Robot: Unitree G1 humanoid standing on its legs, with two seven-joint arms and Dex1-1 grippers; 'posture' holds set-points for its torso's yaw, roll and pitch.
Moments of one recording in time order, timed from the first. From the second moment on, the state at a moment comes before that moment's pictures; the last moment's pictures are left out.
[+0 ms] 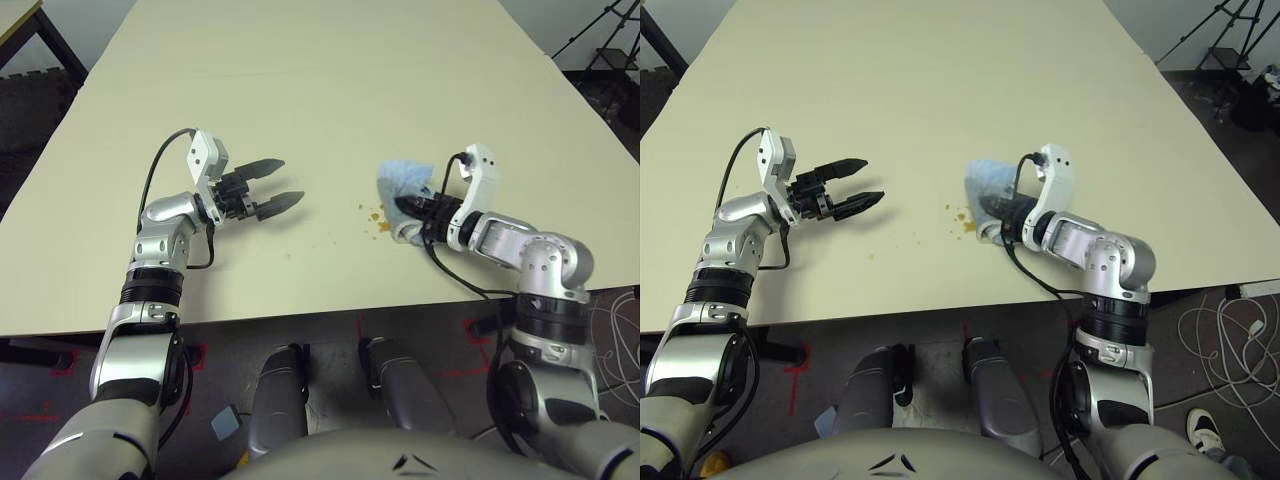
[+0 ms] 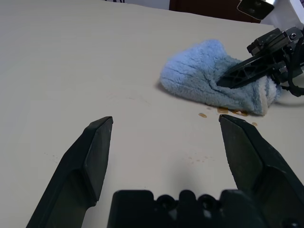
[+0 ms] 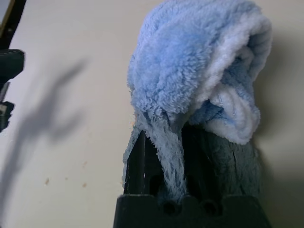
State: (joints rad) left arm -0.62 0.49 0.08 0.60 -0.36 0.01 -1.22; right arm -0.51 -0.06 -0.24 -0.03 0.62 1.20 0.23
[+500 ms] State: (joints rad) left arm -0.62 0.49 0.08 0.60 -0.36 0.01 -1.22; right arm -0.58 0.05 -0.15 0.07 0.61 1.19 0.23
